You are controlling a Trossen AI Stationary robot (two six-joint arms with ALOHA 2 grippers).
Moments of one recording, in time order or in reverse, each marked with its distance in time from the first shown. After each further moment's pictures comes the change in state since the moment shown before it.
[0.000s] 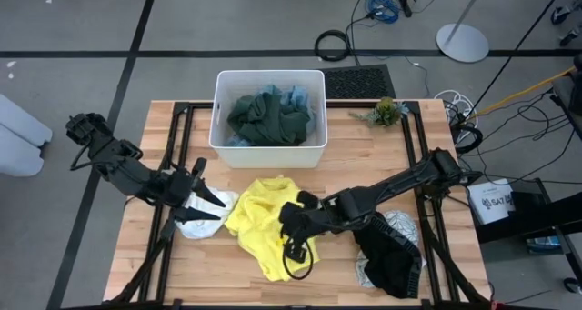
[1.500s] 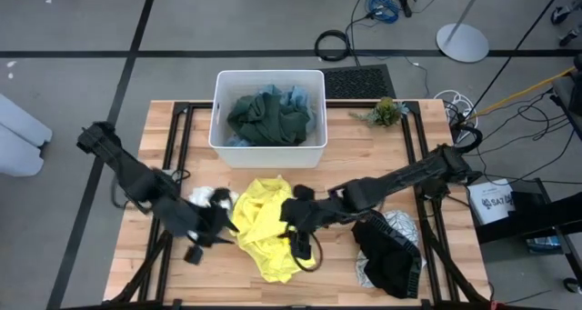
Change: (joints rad) left arm -0.015 0.225 -0.002 -0.165 0.090 -0.042; right arm -0.019 -0.063 0.000 0.054 -0.067 -0.175
